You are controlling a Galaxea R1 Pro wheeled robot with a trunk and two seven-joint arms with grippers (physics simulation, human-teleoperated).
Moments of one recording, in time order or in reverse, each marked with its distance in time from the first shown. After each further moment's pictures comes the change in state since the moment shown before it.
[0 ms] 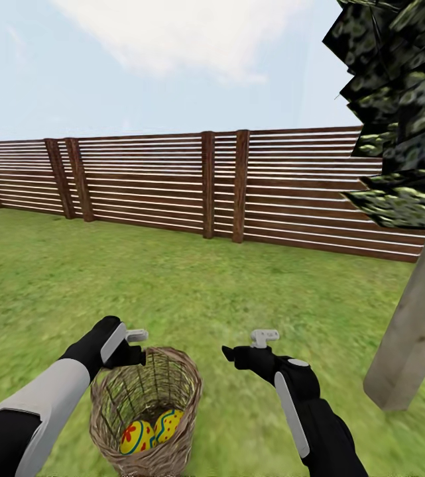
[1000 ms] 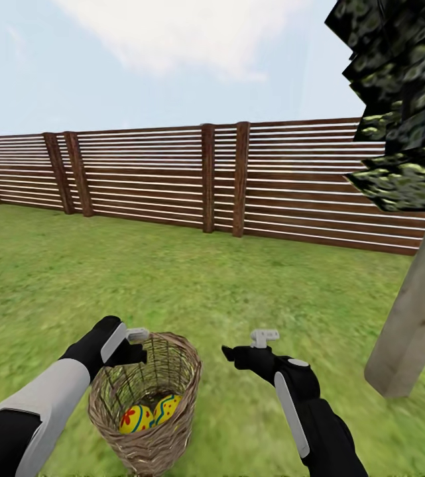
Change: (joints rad) left arm 0.000 -0.001 -0.002 -0.001 0.000 -0.024 -0.009; right arm 0.000 0.000 0.000 0.000 0.000 0.000 0.000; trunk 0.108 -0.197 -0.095
